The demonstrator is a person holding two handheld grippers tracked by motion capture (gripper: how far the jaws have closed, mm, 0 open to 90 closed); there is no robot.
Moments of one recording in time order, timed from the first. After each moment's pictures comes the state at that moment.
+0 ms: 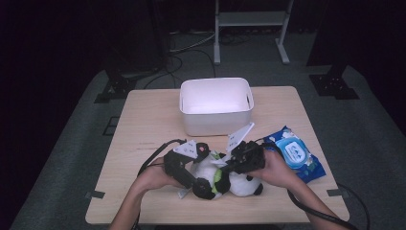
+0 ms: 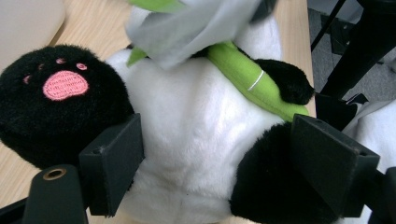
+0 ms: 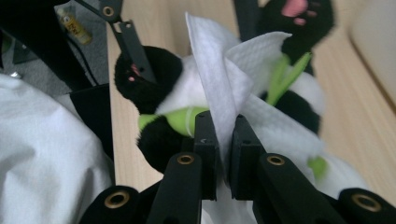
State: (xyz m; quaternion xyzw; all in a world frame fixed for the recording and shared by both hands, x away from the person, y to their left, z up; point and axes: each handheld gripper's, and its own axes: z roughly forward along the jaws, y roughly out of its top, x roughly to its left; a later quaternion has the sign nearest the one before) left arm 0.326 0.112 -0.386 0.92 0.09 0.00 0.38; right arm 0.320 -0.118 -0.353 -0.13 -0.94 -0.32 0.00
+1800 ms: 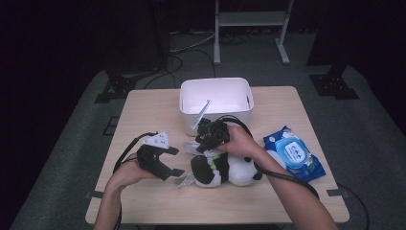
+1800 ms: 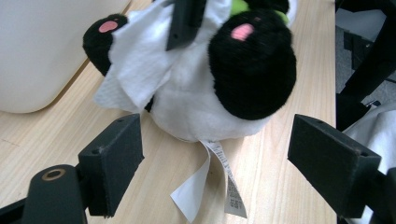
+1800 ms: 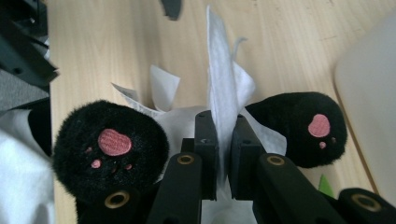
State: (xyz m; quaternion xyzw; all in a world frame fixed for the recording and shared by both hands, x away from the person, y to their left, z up) left arm 0.337 0.182 -0.373 0.91 0.15 0.03 0.39; right arm 0.405 -0.036 -0.355 -0.13 -0.96 -0.25 0.02
